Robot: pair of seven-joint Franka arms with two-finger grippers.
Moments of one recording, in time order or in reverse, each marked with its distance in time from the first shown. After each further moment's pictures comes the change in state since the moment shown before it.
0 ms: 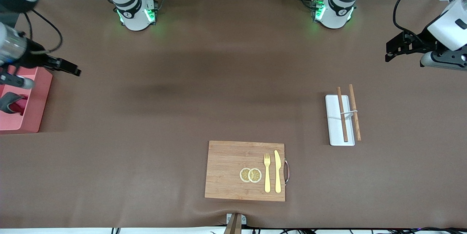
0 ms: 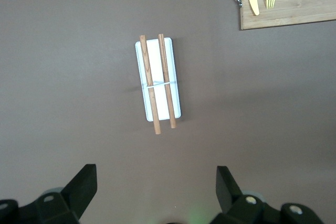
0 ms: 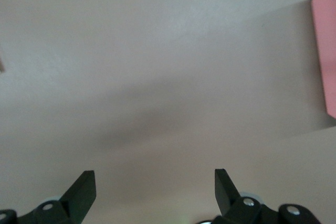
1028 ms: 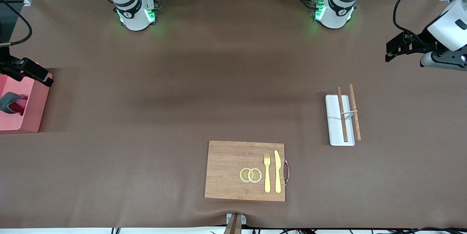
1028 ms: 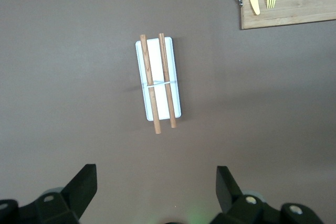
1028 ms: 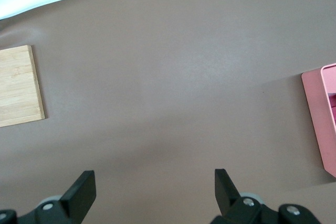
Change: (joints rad) left arm 0.001 0.000 0.001 -0.001 0.000 -0.001 -0.001; right arm 0.025 0.128 0.016 0.288 -0.010 0.021 0.001
